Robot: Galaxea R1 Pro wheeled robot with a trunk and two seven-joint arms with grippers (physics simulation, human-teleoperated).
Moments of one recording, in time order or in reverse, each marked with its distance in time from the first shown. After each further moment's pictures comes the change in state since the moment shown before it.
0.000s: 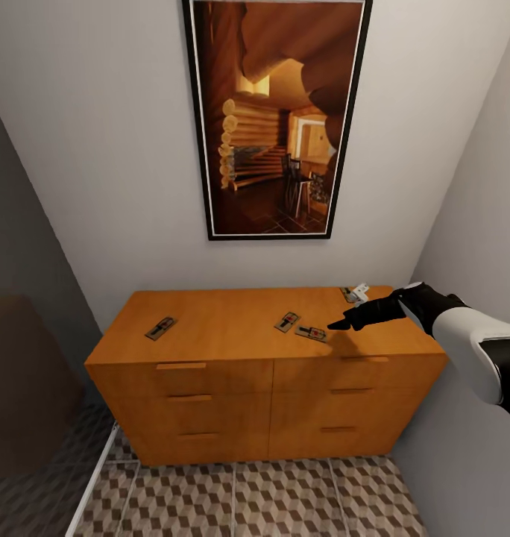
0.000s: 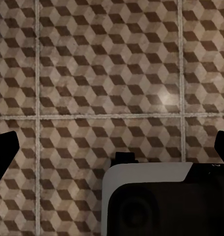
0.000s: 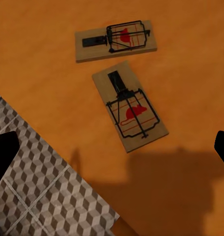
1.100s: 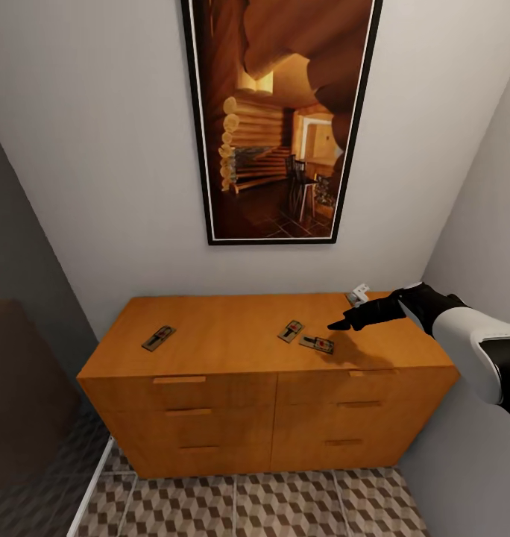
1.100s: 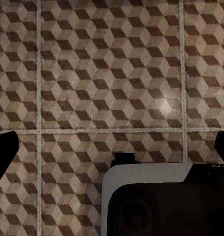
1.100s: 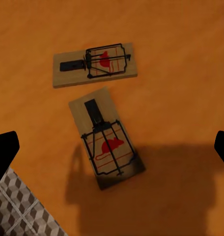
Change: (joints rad) left arm 0.000 0.000 0.000 -0.001 0.000 -0.002 -0.001; right arm 0.000 0.000 0.003 0.001 0.000 0.000 0.000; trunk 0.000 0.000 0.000
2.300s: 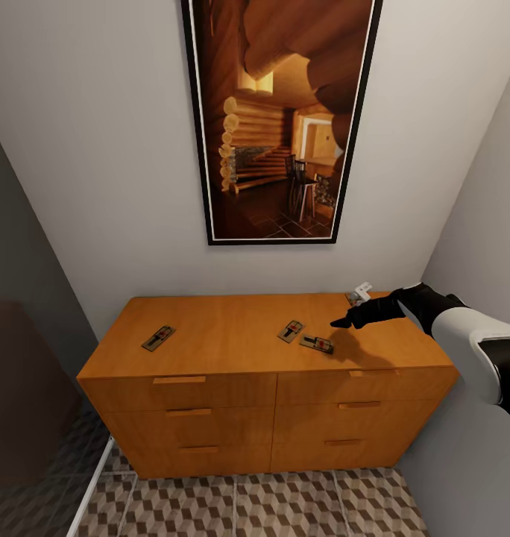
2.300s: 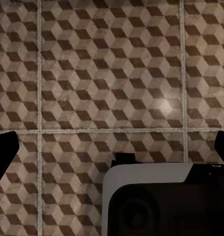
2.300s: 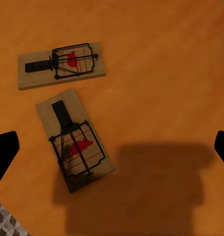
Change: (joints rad) left arm 0.000 0.001 0.000 0.000 0.000 0.000 0.000; right arm 0.000 0.003 0.002 0.001 0.000 0.002 -0.106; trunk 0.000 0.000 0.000
